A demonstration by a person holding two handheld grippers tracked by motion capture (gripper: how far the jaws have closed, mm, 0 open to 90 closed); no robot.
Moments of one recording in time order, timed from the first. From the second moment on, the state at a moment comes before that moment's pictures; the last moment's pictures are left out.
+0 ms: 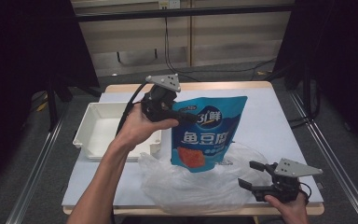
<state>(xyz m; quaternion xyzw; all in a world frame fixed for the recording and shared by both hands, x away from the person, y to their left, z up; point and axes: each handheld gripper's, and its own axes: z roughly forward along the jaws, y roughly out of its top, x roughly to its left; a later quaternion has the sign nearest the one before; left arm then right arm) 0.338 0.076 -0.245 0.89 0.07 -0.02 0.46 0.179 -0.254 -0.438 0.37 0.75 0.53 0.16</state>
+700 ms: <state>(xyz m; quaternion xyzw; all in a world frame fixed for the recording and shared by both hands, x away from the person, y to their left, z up) 0.338 0.121 -0.219 0.88 0.10 0.01 0.46 0.177 -0.254 -0.436 0.37 0.74 0.54 0.17</state>
